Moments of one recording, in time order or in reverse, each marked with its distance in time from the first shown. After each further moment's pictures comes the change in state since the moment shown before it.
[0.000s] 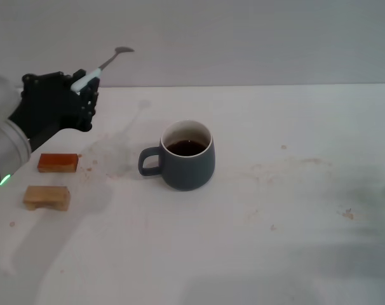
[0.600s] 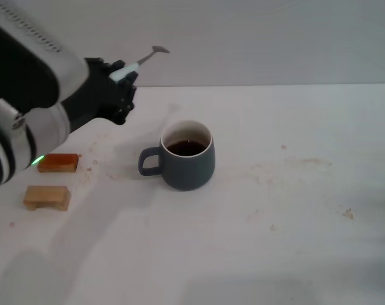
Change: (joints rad) left arm -0.047 -0.132 -0.058 -0.228 -0.012 -0.418 0.257; right arm -0.056 -0.001 0.087 -0.029 0.001 -0.076 0.000
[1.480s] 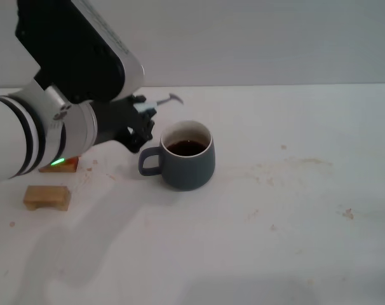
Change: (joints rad) left arm -0.158 -0.086 -0.074 -0.087 0.012 -0.491 0.107; right arm -0.026 0.000 0.042 -0.043 0.000 0.005 0.007
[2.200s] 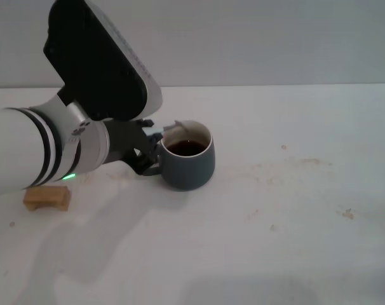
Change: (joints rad) left arm -0.046 -0.002 0.026 0.018 0.002 -0.108 0.001; right arm 0.000 0.001 0.000 0.006 0.000 -0.002 0.002
